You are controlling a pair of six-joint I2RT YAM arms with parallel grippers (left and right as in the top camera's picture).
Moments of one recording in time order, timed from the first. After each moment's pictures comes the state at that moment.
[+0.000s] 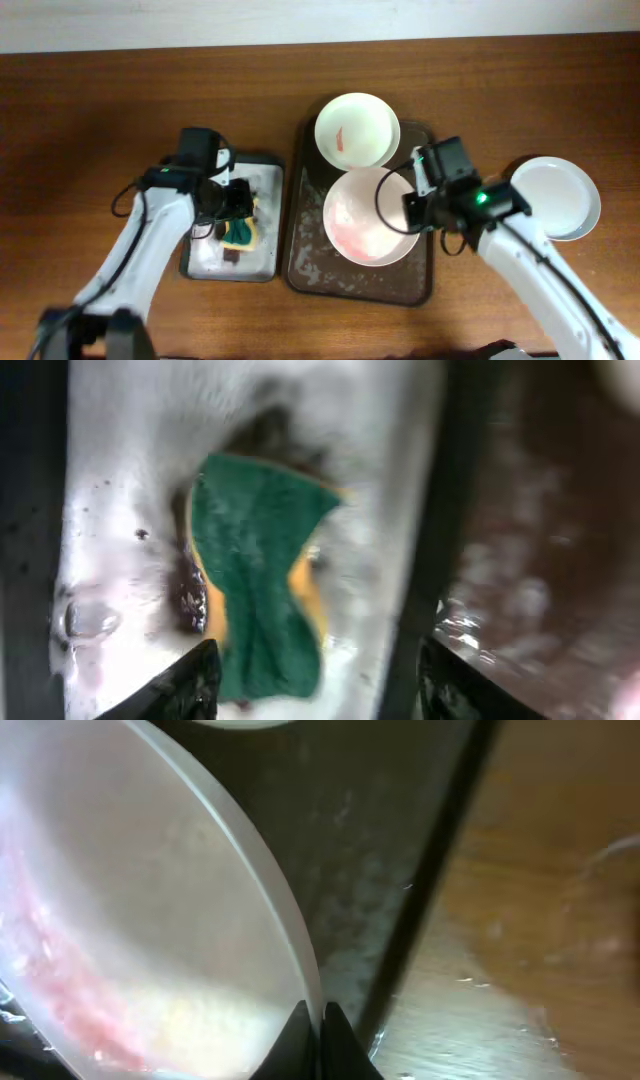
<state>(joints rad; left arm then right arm) -0.13 1.54 1.08 -0.83 0.17 -0.24 0.35 1.33 1.04 -0.88 0.10 0.17</state>
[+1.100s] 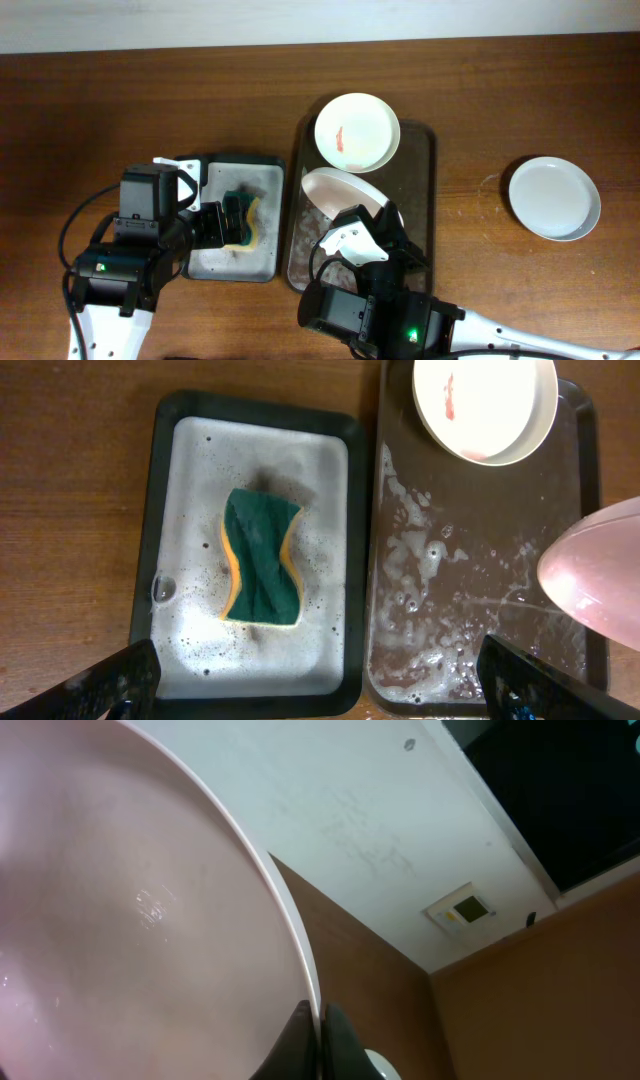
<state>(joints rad) -0.13 1.03 1.08 -0.99 0.14 -0.20 1.25 1.23 1.03 -0.89 1.33 0.30</state>
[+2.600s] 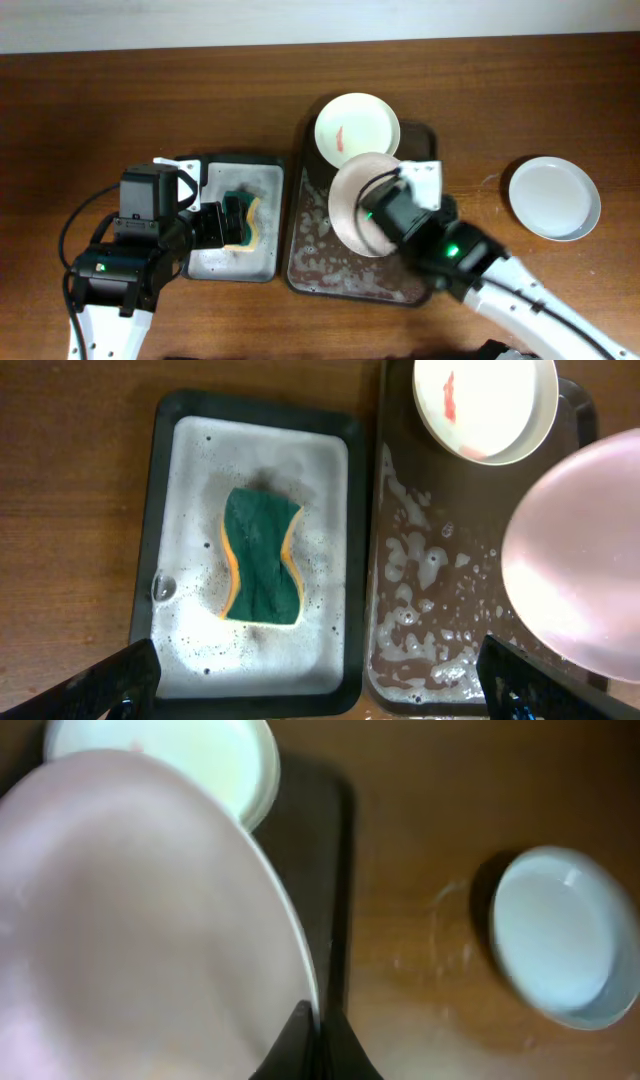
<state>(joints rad) -0.13 1.03 1.08 -0.99 0.14 -0.20 0.69 1.22 1.03 -0.91 0.60 0.56</state>
